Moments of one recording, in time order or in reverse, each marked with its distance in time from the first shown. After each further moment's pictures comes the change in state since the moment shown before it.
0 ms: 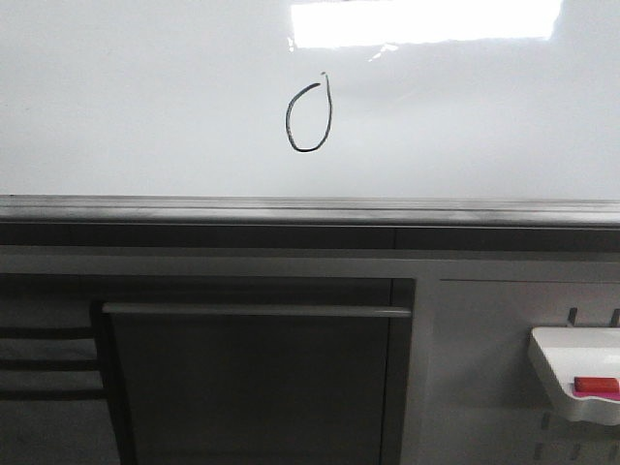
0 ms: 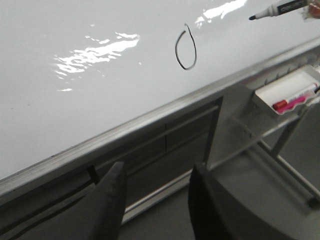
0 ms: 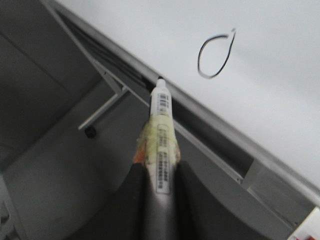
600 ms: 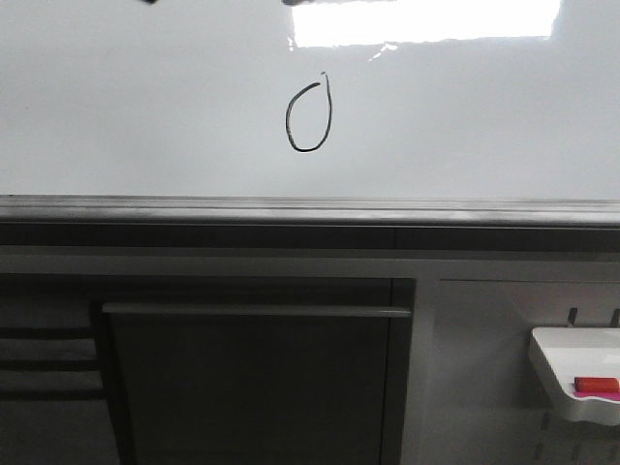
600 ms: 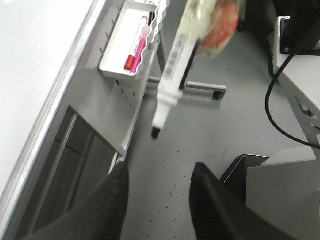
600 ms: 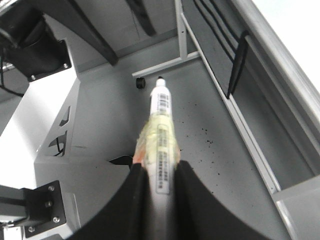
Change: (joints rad) left arm -0.331 0.497 -0.306 -0.288 0.136 0.621; right arm 0.068 -0.145 0.065 0.114 0.246 -0.324
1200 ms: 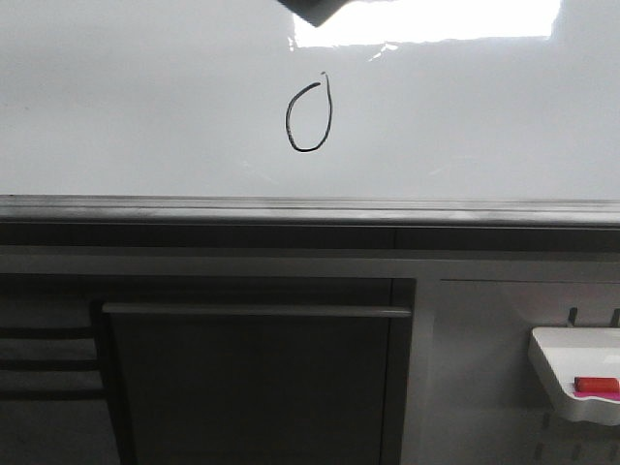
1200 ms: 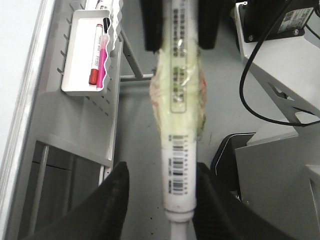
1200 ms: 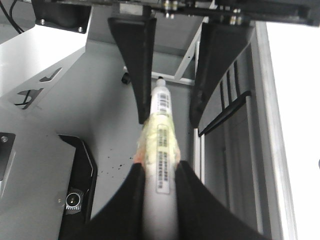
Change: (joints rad) left arm -0.086 0.163 -0.143 0.000 0.075 0.089; right arm 0.059 0.000 0.000 0.015 -0.027 -0.480
